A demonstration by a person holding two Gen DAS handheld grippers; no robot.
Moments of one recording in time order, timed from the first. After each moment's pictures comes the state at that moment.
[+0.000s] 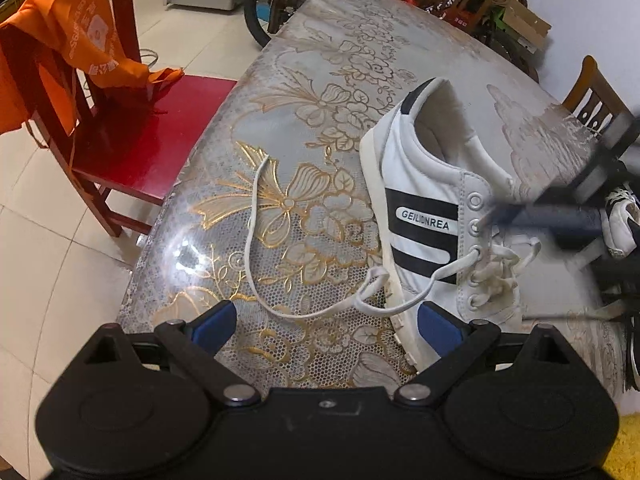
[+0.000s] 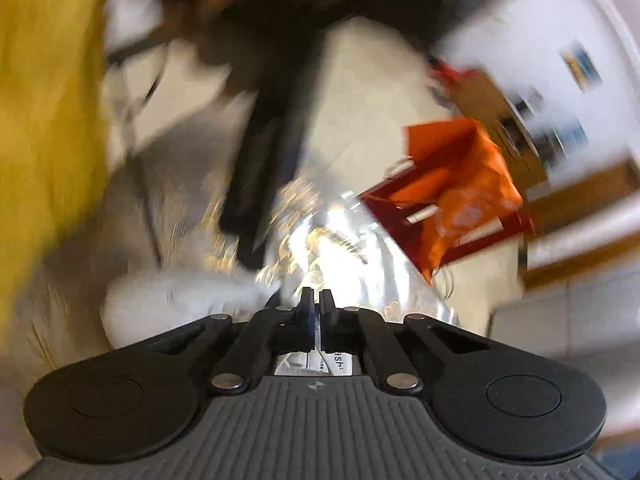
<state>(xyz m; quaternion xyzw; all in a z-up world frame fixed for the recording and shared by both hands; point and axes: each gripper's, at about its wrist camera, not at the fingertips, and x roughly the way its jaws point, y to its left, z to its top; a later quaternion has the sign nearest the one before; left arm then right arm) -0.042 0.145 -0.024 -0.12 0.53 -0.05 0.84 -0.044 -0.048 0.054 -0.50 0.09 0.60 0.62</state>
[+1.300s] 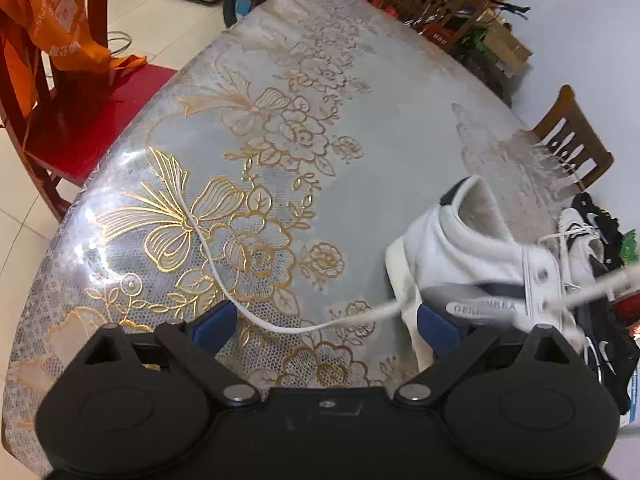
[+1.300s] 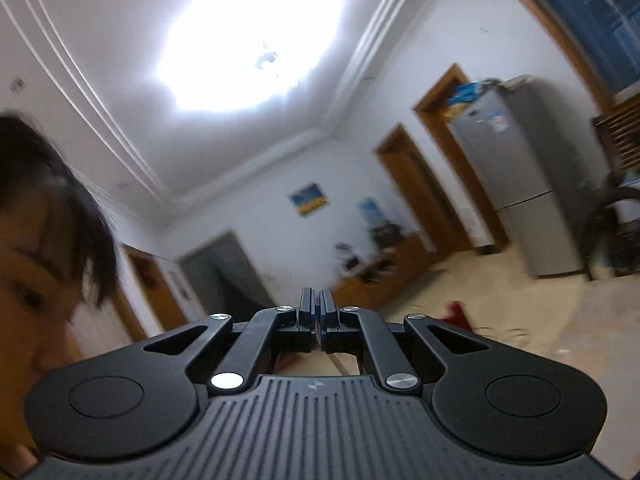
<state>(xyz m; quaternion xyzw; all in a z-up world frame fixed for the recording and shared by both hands) -0.017 0.111 -0.029 -0.19 0.52 -0.08 0.83 -0.022 -0.191 0.257 0.26 0.15 0.54 0.79</state>
